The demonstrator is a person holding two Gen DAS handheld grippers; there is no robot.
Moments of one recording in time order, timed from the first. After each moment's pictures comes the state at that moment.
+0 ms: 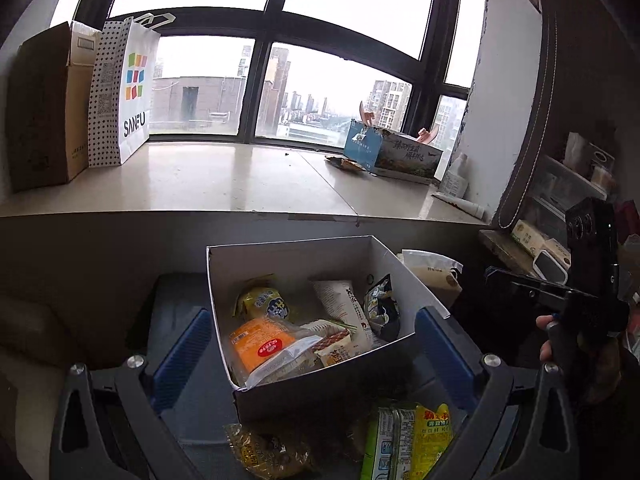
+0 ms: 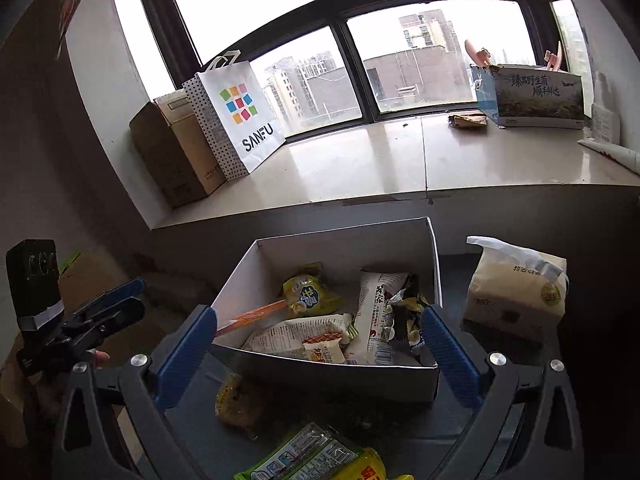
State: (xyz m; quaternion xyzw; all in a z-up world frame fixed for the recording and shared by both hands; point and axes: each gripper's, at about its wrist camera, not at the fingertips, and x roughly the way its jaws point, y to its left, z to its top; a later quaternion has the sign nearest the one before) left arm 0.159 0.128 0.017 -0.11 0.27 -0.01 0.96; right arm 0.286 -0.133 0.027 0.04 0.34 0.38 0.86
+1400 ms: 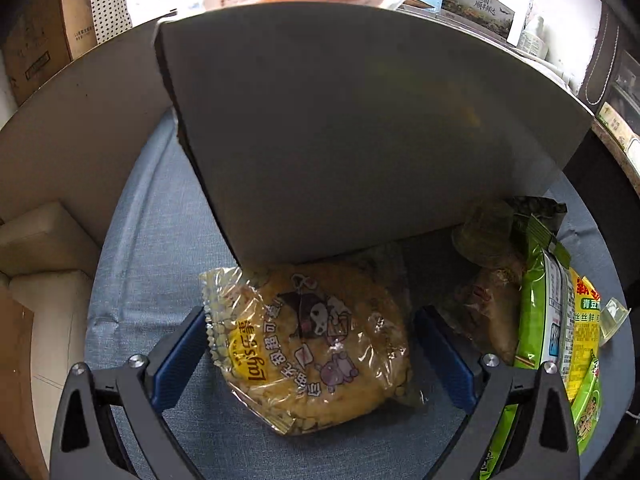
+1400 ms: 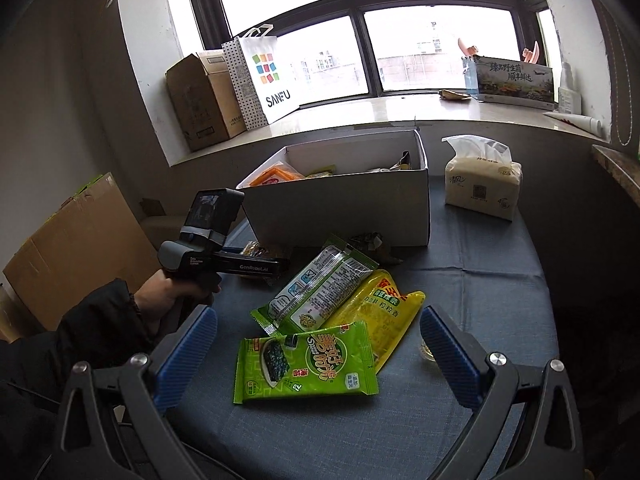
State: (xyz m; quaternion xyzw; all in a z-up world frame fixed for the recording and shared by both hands) left arm 0.194 0.108 -0.184 -0.06 0.48 0.08 0.87; right arm 0.105 -0.208 -0.044 -0.01 0.34 0.37 0.86
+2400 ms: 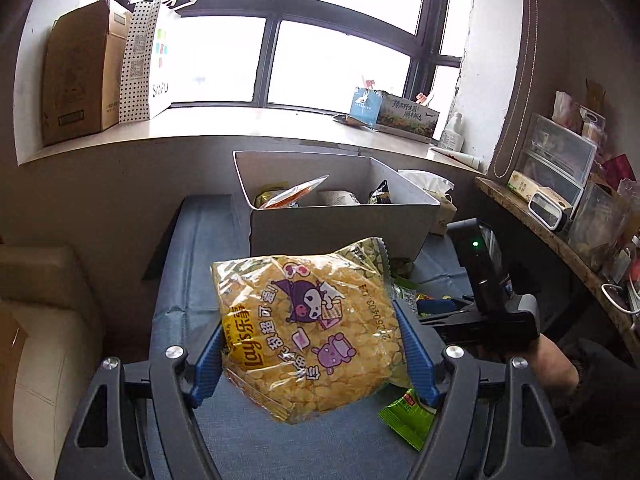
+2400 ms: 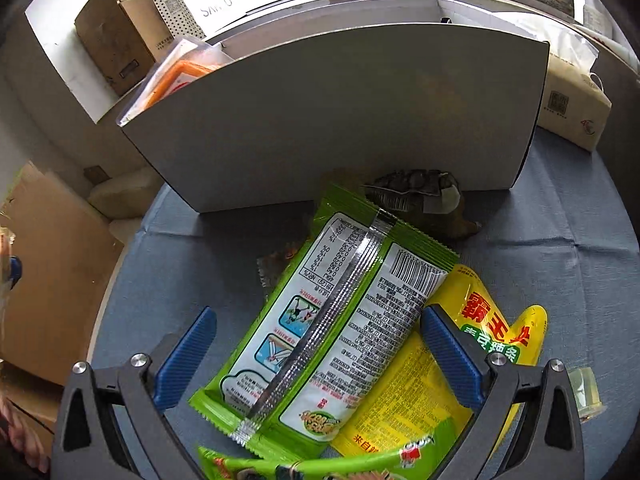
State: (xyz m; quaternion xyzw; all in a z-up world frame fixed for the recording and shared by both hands) left arm 0.024 0.107 -0.057 -0.10 0.30 0.01 0.95; right arm 0.216 -0.061 -0.150 -0.04 0.50 0.29 0.81
